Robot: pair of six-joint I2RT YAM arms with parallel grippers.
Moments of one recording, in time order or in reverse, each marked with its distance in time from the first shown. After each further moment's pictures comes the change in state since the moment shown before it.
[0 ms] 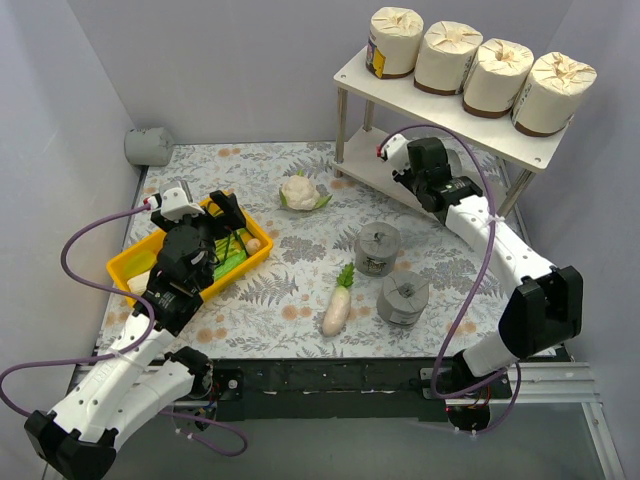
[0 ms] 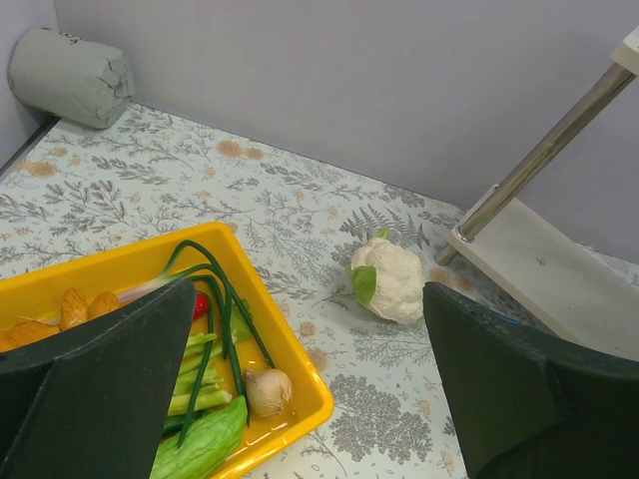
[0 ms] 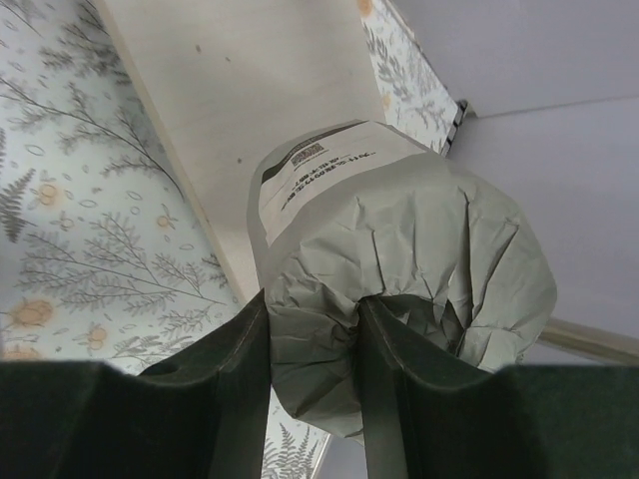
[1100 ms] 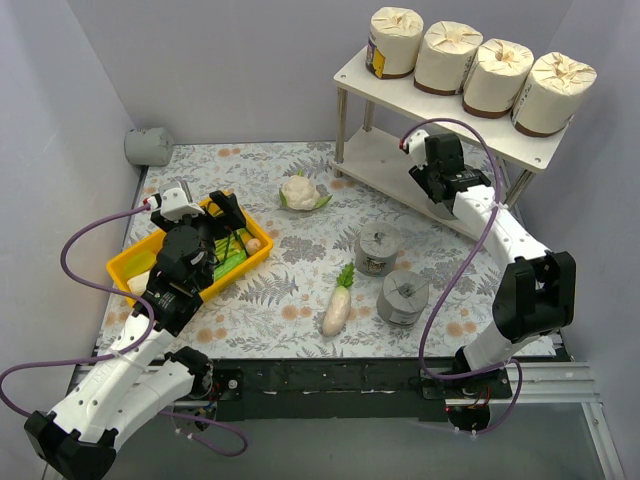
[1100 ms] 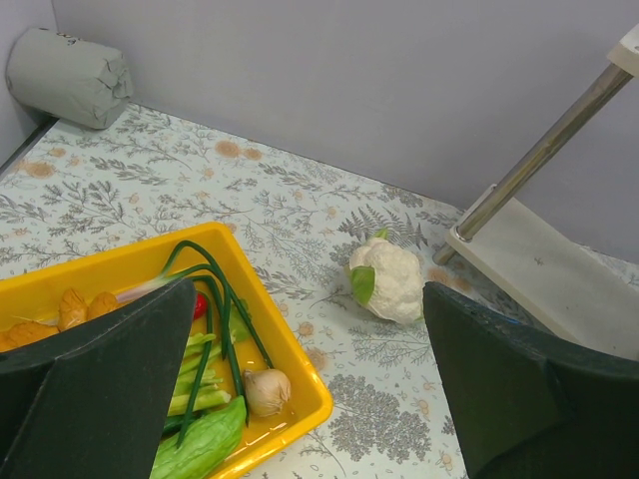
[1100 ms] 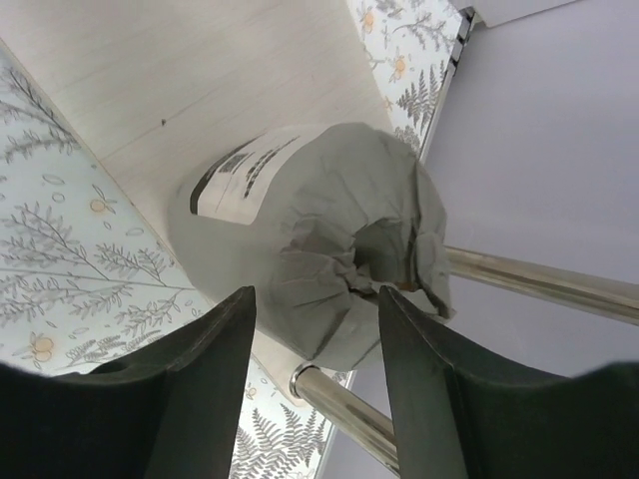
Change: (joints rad) left arm 0.000 -0.004 0.000 0.000 0.003 0.000; right arm -0.154 0.097 0.014 -0.010 0.006 0.049
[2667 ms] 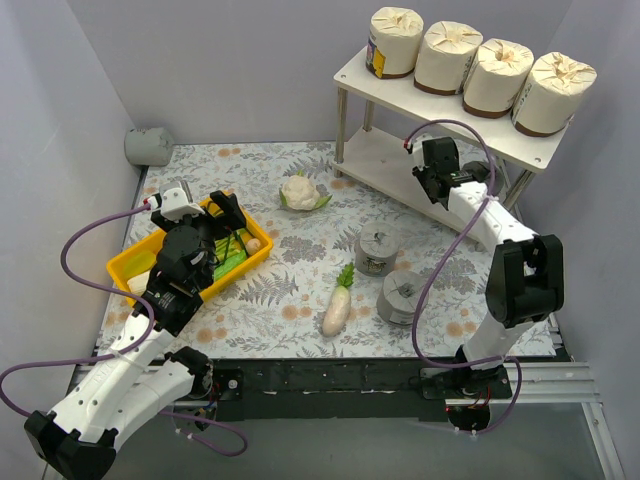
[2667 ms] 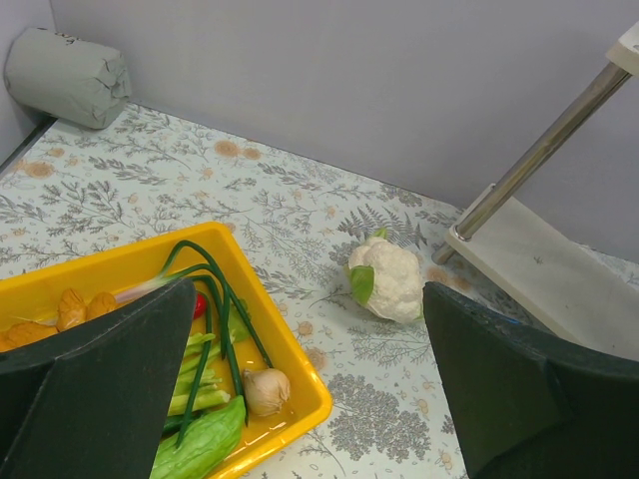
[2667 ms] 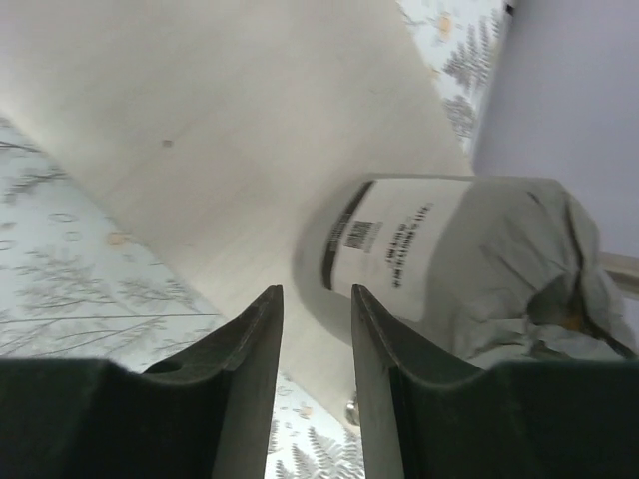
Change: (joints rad) left arm 0.000 0.000 0.000 0.000 0.002 0.000; right arm -0.032 0.111 0.004 0.056 0.027 0.148
